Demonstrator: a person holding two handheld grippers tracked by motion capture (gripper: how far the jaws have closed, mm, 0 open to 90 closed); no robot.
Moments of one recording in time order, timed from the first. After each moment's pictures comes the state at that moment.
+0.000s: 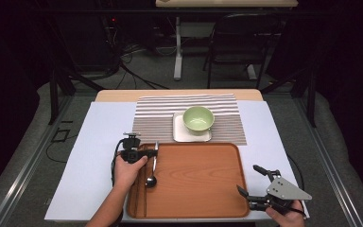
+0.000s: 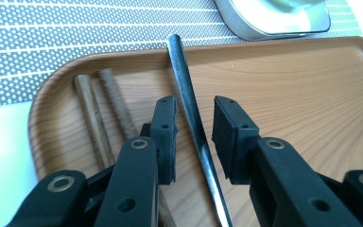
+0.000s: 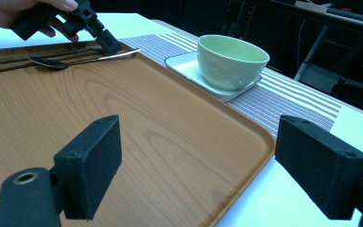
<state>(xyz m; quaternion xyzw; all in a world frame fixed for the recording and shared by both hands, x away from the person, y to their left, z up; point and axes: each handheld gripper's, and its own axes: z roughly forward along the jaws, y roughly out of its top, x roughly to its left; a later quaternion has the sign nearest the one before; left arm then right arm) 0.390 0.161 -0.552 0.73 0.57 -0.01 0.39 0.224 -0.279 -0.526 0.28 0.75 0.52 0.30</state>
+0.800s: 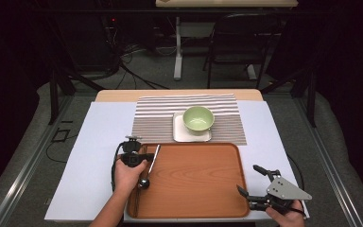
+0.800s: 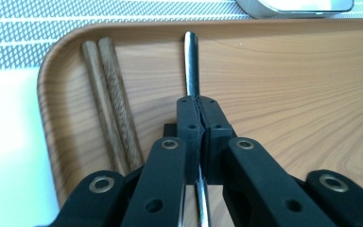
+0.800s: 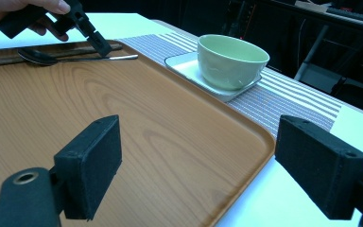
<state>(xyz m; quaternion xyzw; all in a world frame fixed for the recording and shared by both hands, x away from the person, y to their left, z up) 0.373 0.157 -0.547 0.73 0.59 0.01 0.35 0.224 -0.279 -0.526 0.28 0.75 0.52 0.30</state>
